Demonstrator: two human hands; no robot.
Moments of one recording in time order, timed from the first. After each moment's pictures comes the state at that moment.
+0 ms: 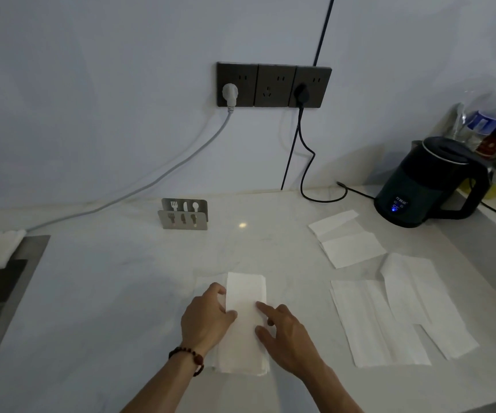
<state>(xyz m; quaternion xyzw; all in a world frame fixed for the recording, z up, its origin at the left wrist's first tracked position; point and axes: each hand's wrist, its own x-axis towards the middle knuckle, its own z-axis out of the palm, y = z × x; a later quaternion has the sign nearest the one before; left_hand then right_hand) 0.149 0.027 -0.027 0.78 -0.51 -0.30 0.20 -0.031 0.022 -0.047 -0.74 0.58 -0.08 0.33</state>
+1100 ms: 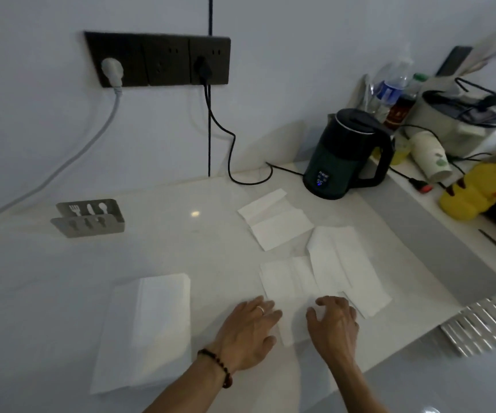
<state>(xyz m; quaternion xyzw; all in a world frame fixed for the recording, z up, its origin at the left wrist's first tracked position) -0.024 0.009 -0.062 0.45 -0.86 -0.24 -0.02 -0.214 0.024 -0.051 -0.49 0.85 -0.14 0.14</state>
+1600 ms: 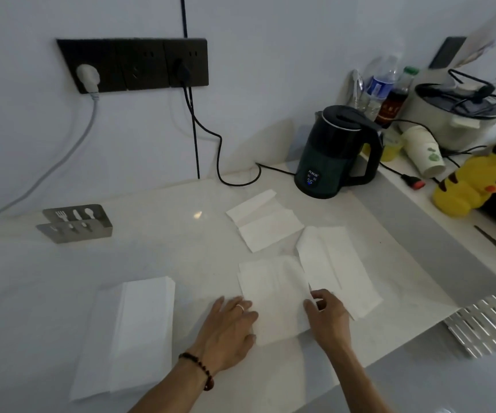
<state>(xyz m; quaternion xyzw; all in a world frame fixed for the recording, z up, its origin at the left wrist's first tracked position) -0.034 0.006 -0.057 0.50 -0.85 -0.18 -0.07 -0.248 0.009 -0.043 -0.40 0.79 -0.30 0.34</state>
